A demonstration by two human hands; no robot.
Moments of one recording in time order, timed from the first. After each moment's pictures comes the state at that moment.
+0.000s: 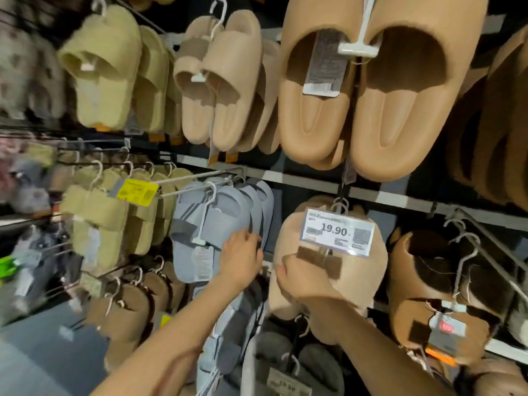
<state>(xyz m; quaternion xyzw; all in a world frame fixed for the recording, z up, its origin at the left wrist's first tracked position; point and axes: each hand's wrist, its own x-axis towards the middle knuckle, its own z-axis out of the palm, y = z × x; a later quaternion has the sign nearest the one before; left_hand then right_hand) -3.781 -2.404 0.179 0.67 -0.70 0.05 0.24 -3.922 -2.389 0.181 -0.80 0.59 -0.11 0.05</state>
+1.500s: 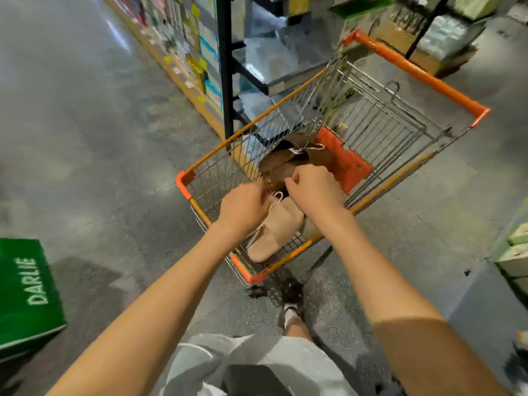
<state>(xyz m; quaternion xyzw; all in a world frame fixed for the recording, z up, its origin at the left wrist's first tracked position) -3.360 -1.723 -0.010 0.93 0.25 0.02 0.25 -3.278 -1.824 0.044 -0.94 -0.30 0.08 0.11</state>
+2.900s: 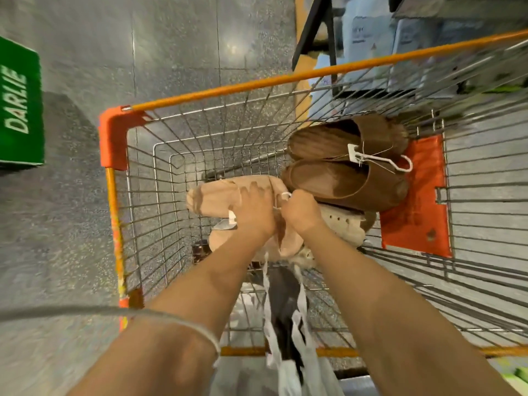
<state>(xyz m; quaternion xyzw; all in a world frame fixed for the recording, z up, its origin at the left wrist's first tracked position) -3.157 -1.700 -0.255 0.74 0.54 -0.26 0.32 -3.066 -1.717 -0.247 -0.85 -0.32 0.42 -0.06</state>
